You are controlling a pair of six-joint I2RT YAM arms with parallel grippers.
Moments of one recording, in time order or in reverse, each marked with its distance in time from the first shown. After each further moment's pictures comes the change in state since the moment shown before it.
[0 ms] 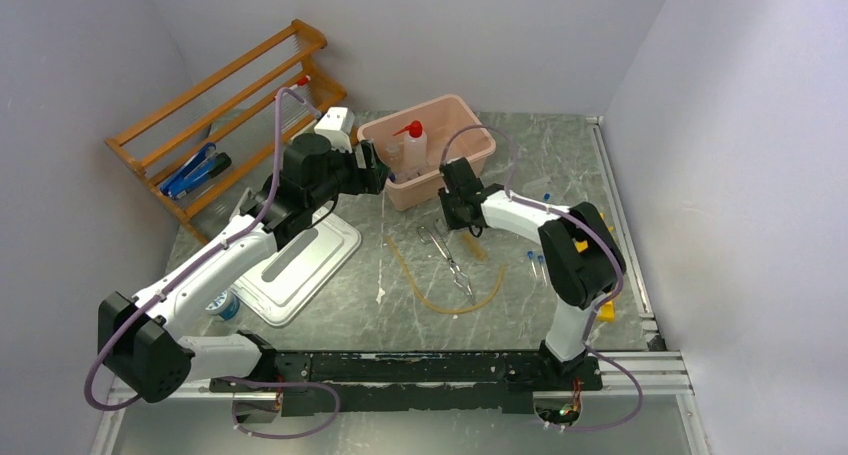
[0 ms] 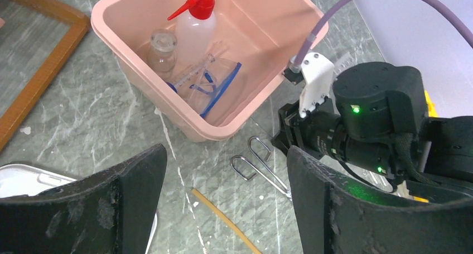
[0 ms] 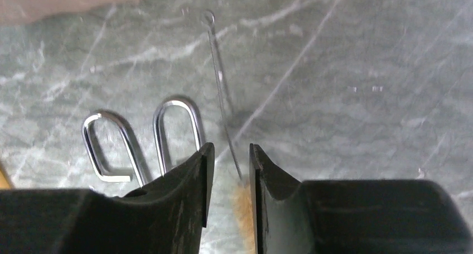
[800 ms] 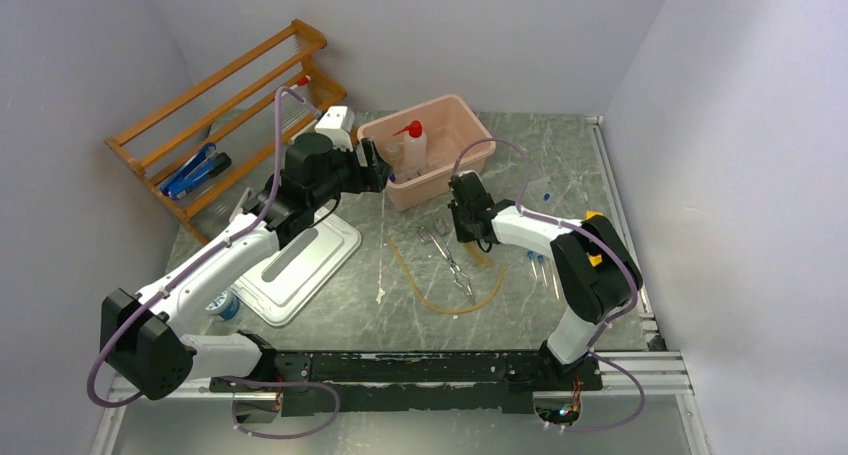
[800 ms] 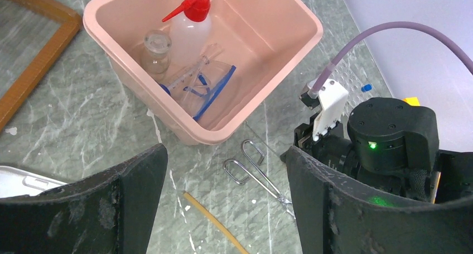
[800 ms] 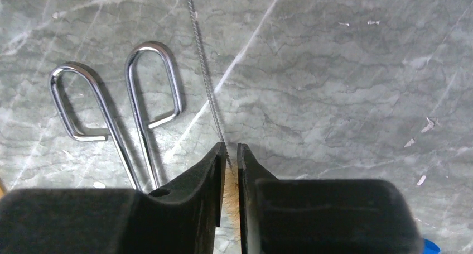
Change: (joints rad) left arm 0.000 0.014 0.000 0.021 0.004 -0.031; right arm 0.000 -0.134 -0.192 0.068 0.015 0.054
